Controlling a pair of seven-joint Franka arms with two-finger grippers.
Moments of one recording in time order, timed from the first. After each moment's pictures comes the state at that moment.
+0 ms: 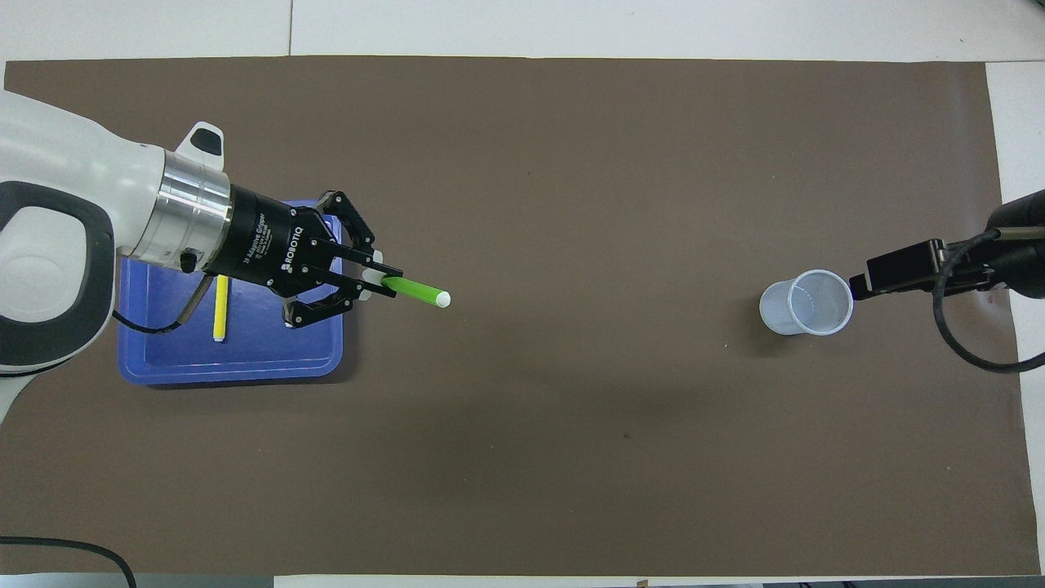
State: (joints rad) left arm -0.02 0.05 -0.26 -1.79 -0.78 1.74 -1.26; right arm 0.03 -0.05 -0.05 -1.64 0.28 1.47 -0.03
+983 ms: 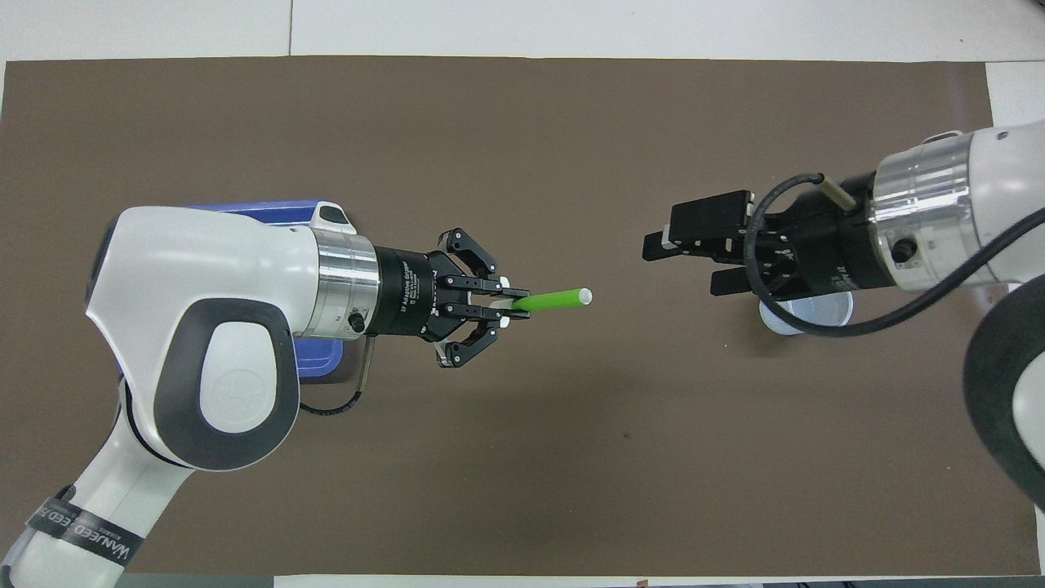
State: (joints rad) left arm -0.24 -0.02 -0.30 -1.98 -0.99 2.15 -1.55; right arm 0.25 -0.07 -0.03 -1.73 0.65 1.77 0.38
